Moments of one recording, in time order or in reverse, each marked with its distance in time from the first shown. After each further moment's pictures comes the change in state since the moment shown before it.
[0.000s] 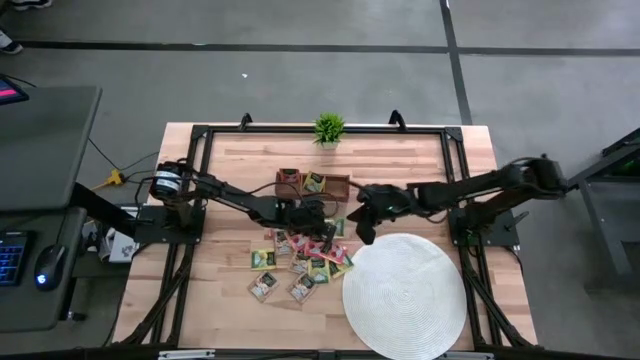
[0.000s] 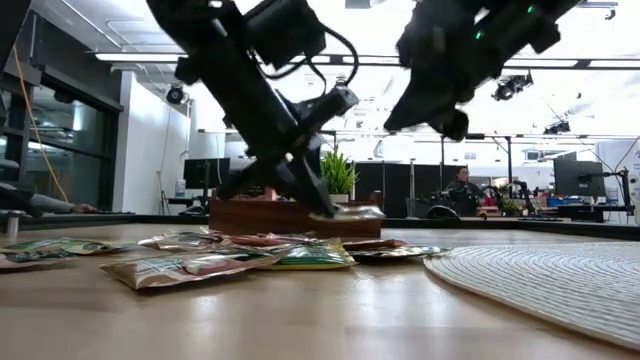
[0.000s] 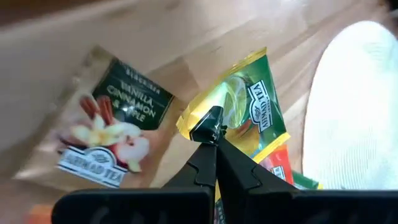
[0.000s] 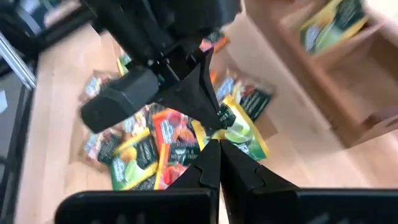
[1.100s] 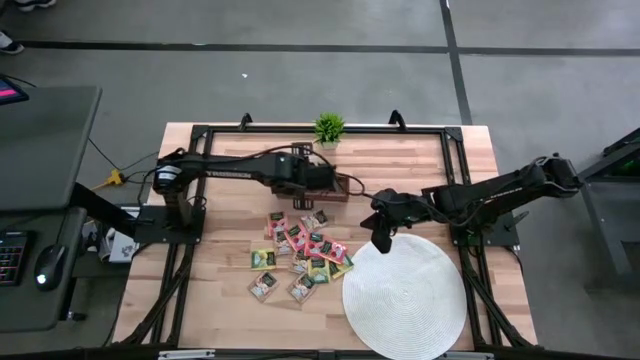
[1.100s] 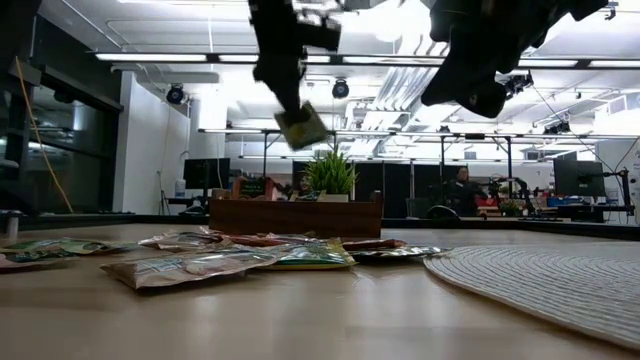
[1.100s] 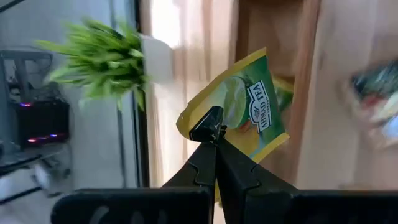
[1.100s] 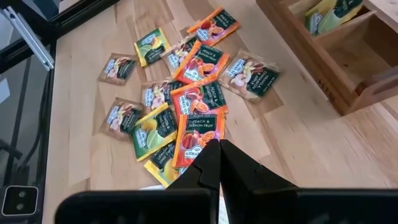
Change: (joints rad) left arm 0.139 0.028 0.643 -1.008 -0.416 1.296; right arm 0.119 -0.137 0.002 -0.183 0.063 0.065
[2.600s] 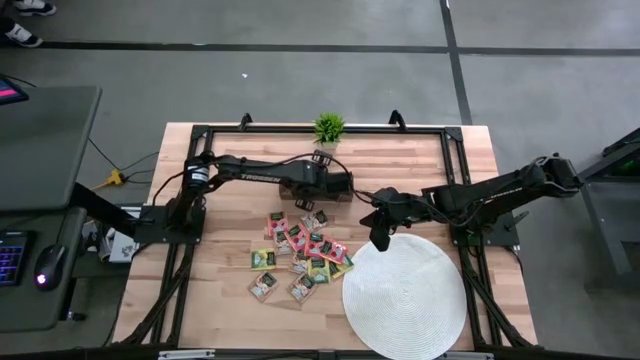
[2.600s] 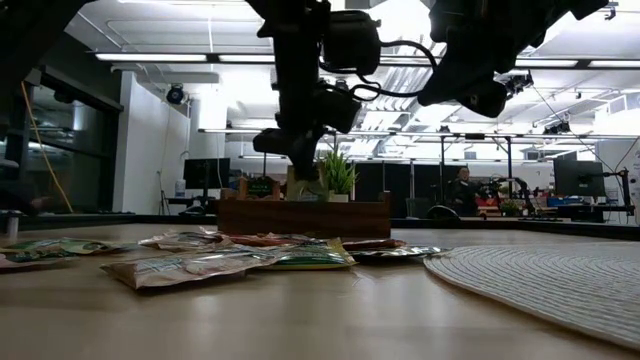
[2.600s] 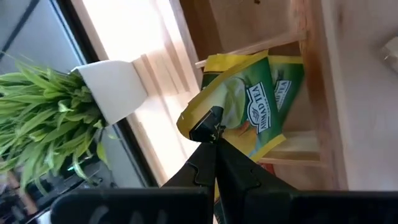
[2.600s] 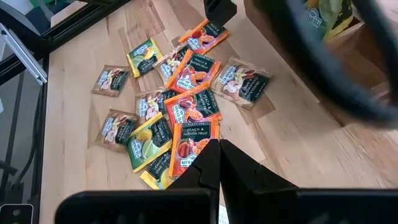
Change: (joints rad) left arm 0.052 0.199 -0.002 0.108 -0.005 0.324; right arm -0.001 0.000 0.000 0.007 0.043 0.038
